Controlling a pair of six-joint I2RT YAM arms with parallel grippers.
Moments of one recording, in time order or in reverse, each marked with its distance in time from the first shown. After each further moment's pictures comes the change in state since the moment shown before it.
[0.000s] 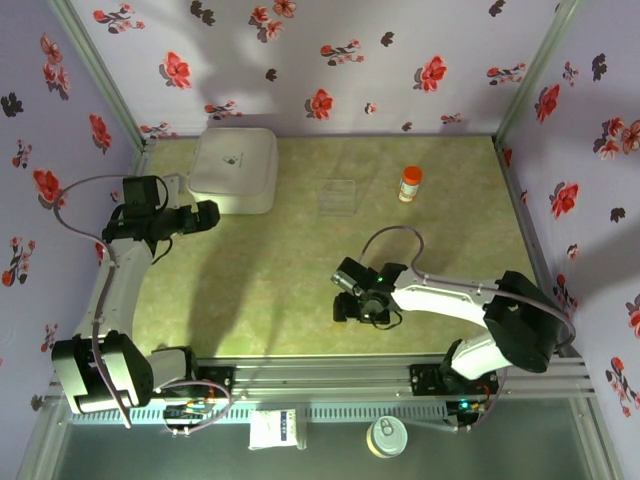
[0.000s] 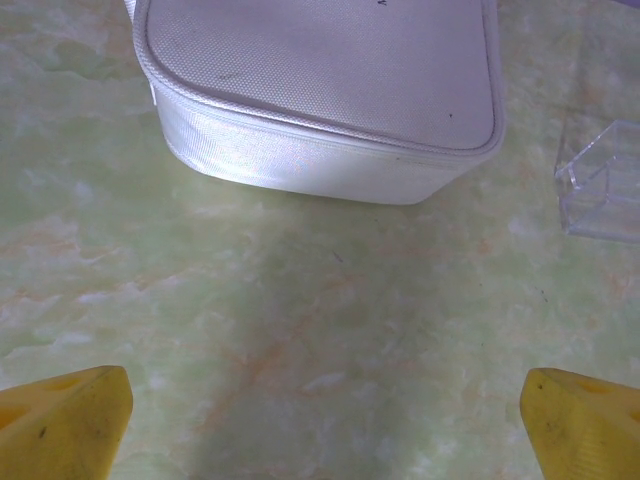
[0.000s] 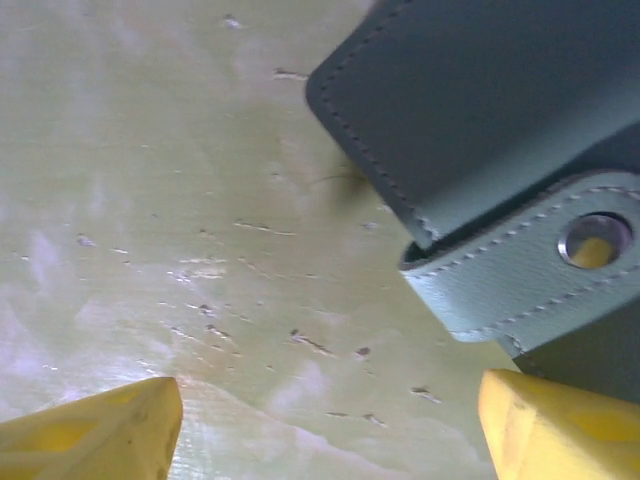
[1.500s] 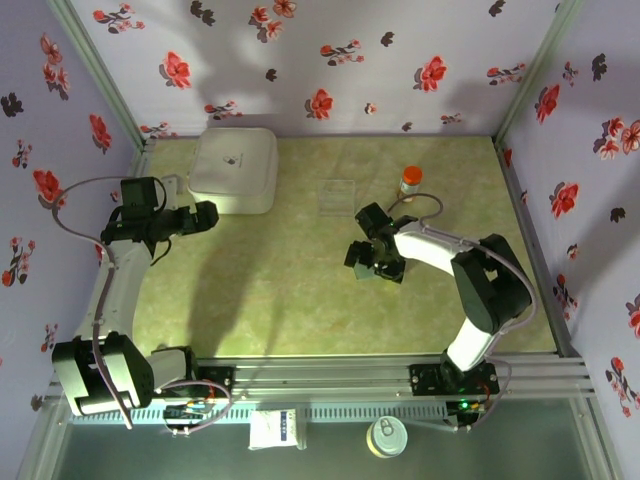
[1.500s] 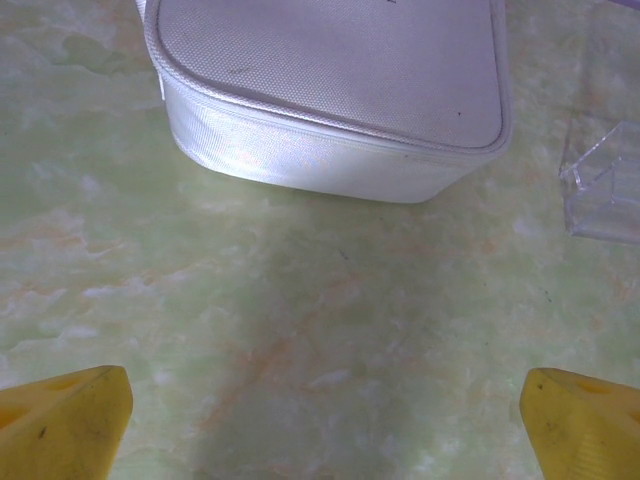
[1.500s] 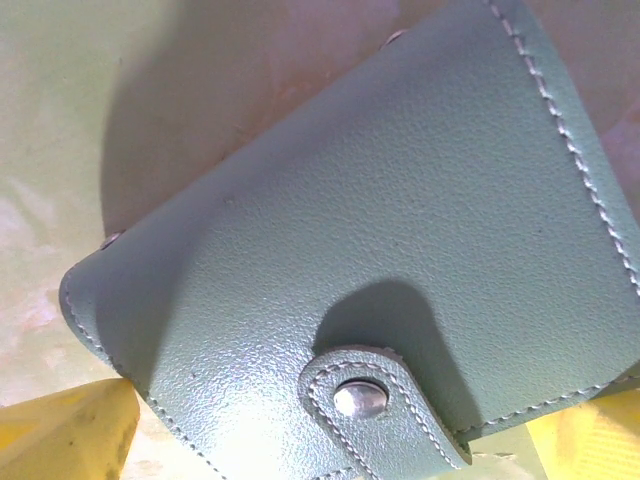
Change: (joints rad) left arm 0.017 -0.010 -0.015 0.003 0.004 0.001; right arm -0.423 0.264 0.232 0.037 -0.044 -0.159
